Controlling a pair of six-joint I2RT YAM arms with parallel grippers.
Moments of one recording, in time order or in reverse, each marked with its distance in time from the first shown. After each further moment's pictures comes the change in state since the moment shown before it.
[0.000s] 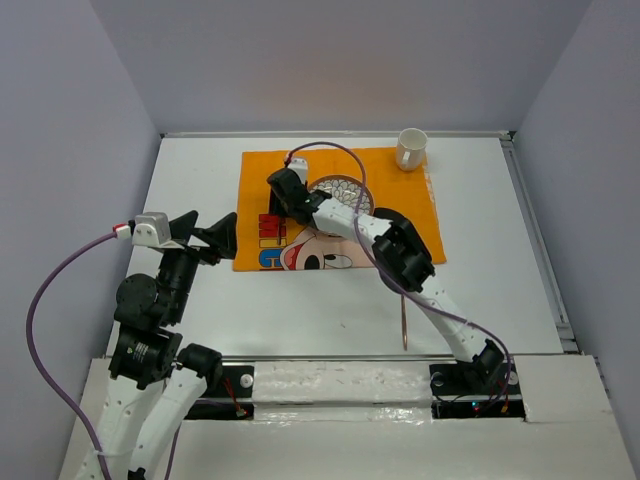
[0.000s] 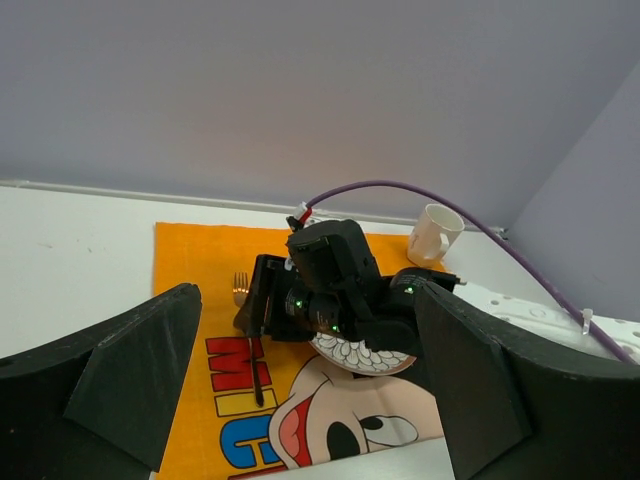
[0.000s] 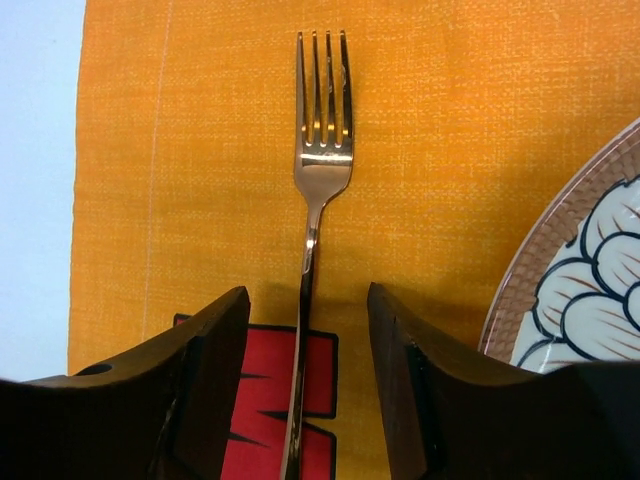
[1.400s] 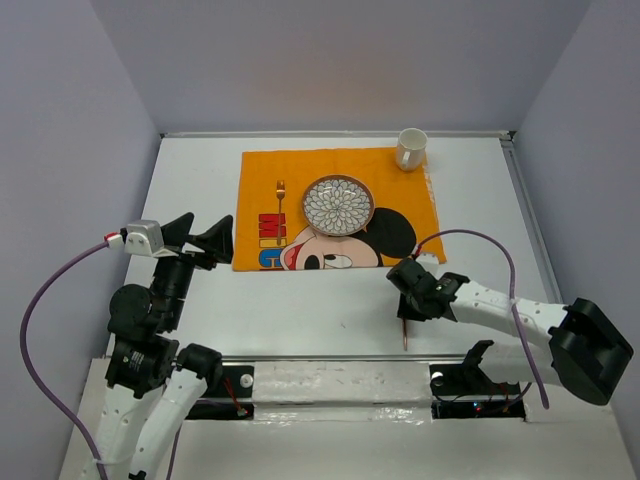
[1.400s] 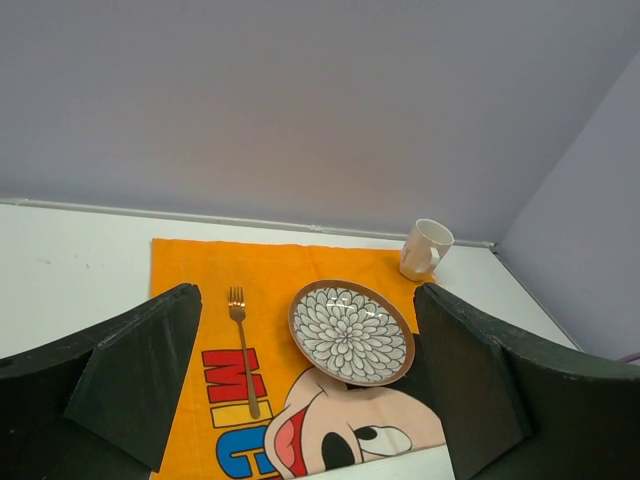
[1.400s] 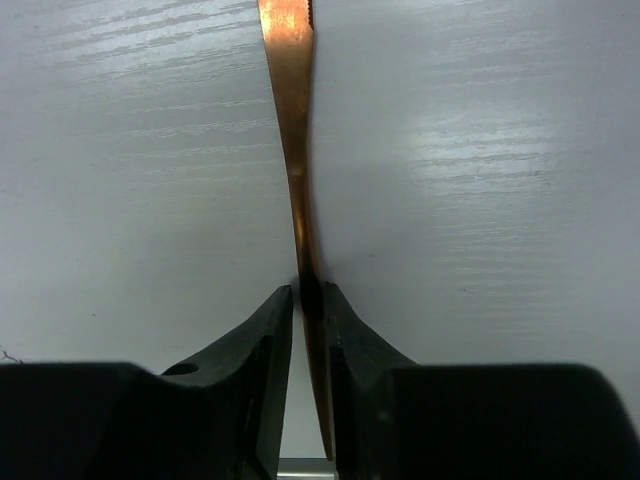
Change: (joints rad) left arm 0.002 -0.049 0.000 -0.002 0.002 -0.001; right arm -0.010 -1.398 -1.704 -0.228 -0.085 0.278
